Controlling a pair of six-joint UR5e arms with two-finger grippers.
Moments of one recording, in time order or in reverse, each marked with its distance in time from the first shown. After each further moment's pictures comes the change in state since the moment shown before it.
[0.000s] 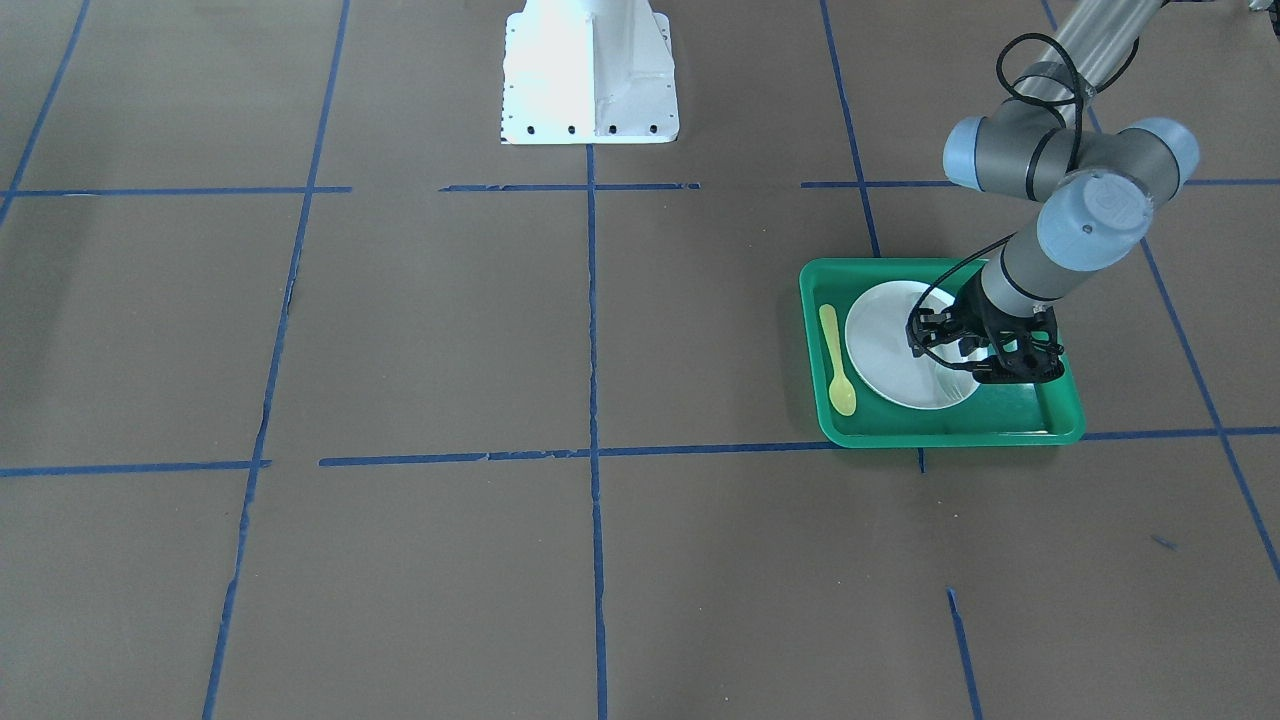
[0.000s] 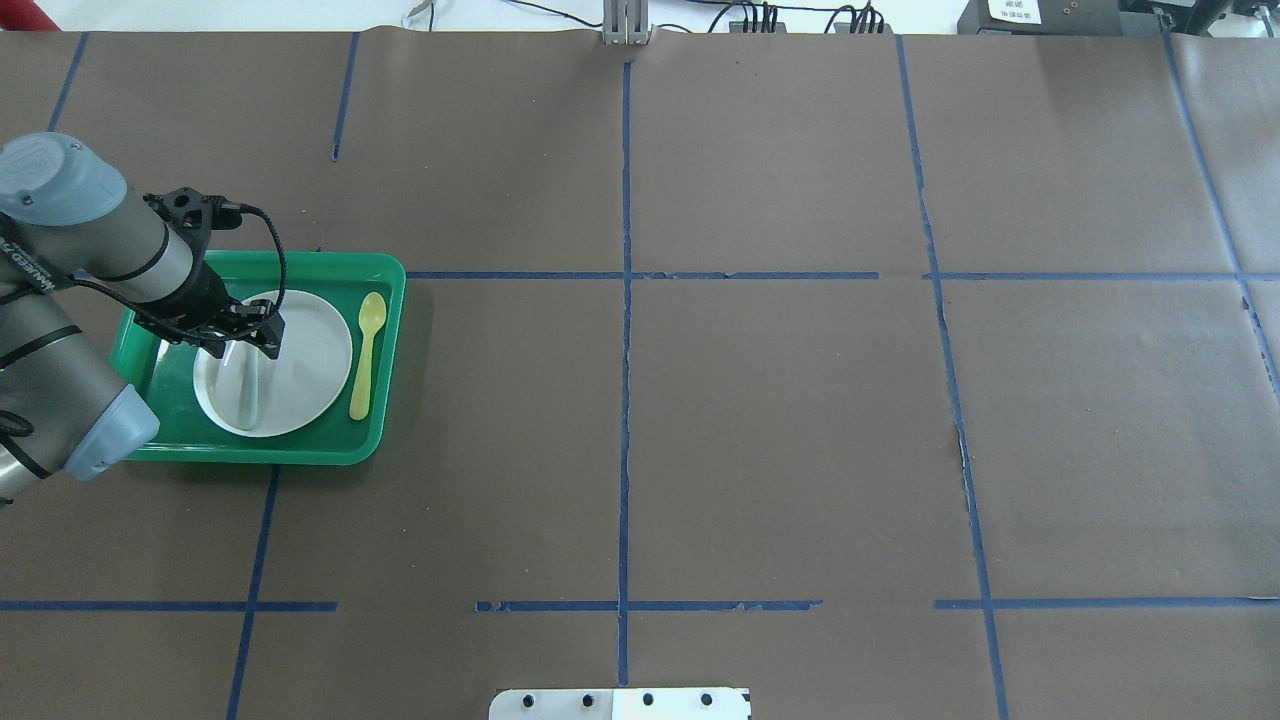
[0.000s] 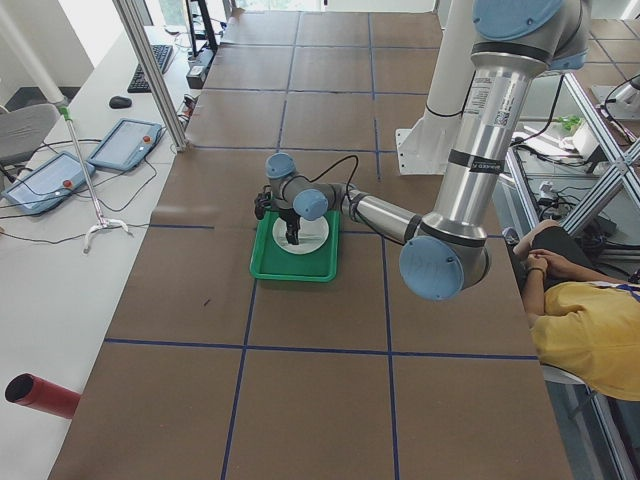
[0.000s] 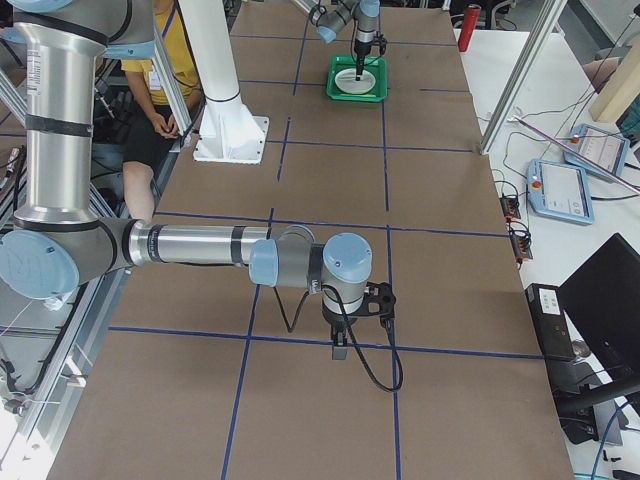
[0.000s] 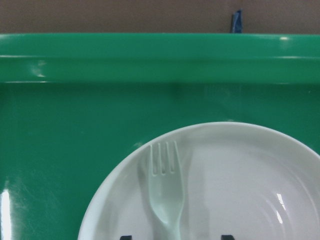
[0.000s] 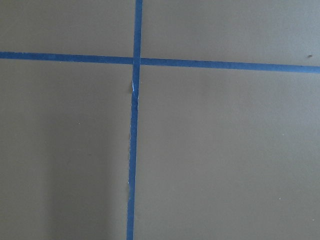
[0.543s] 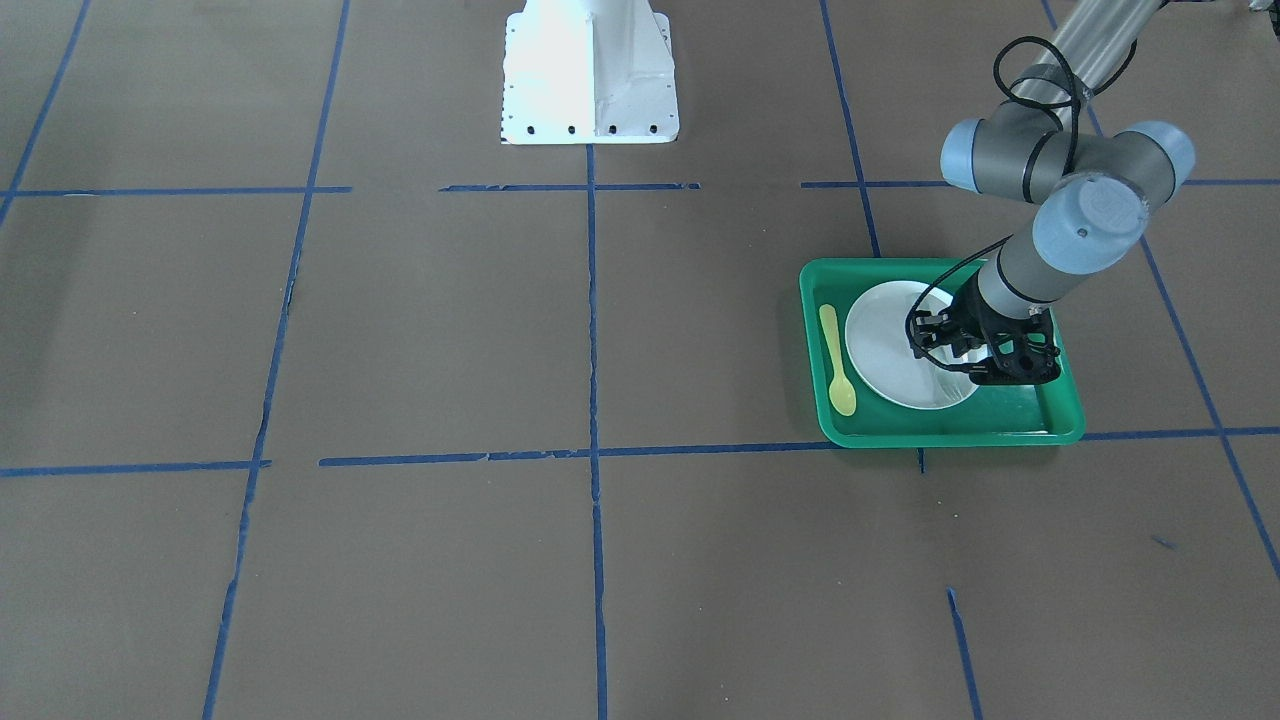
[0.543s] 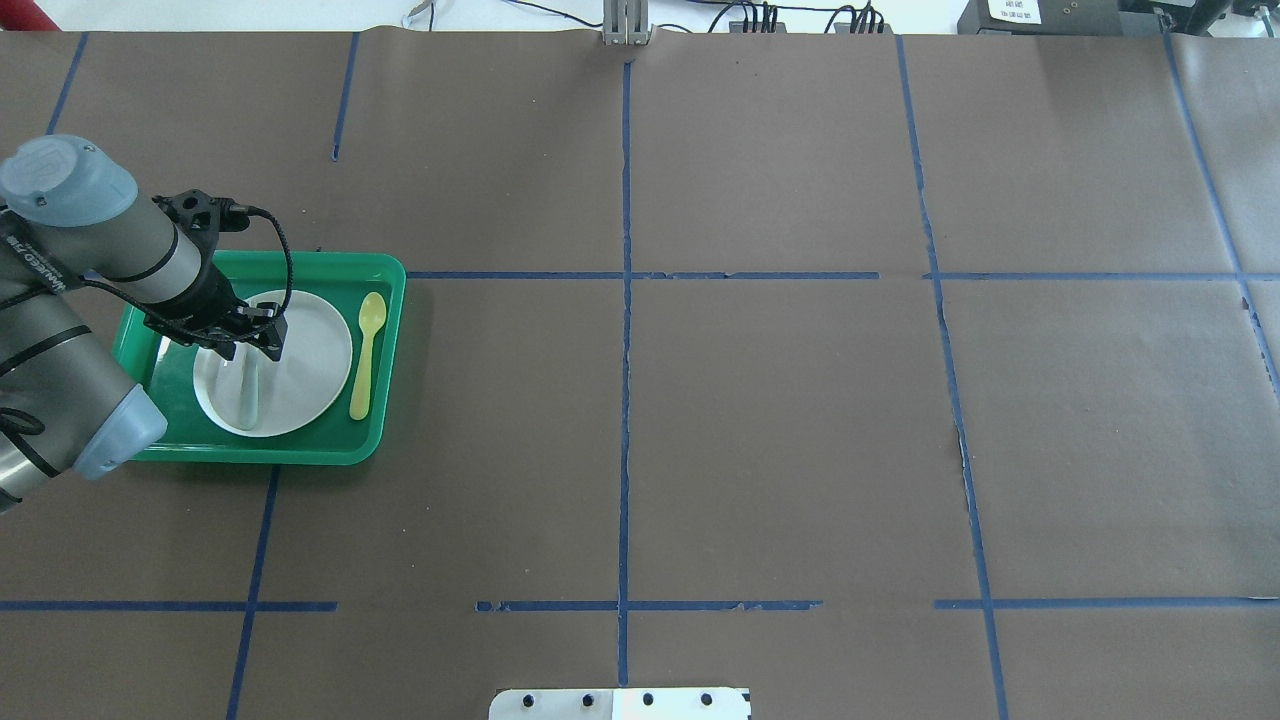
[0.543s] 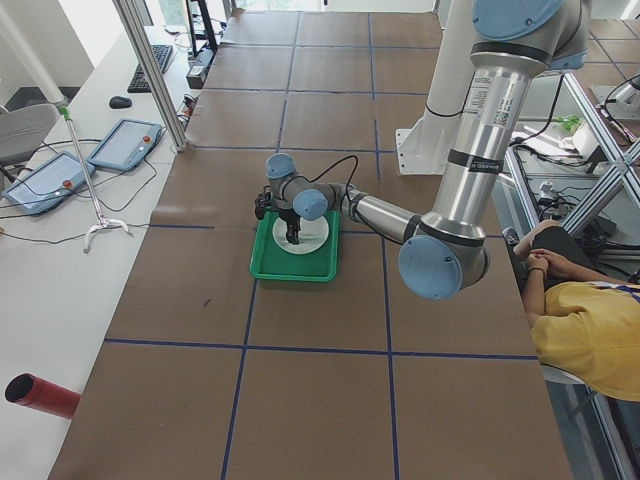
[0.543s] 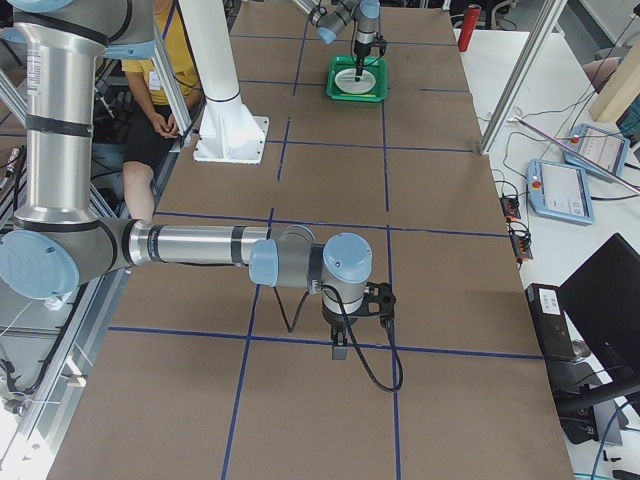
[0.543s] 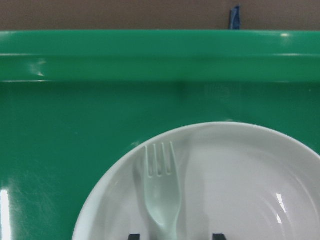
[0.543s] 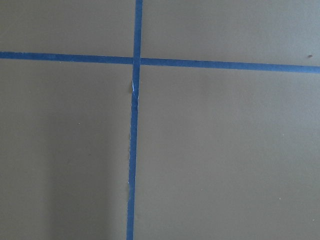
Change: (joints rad) left arm 0.004 -0.001 0.006 0.000 0.000 0.001; right arm 0.000 0.000 0.000 0.000 0.000 0.000
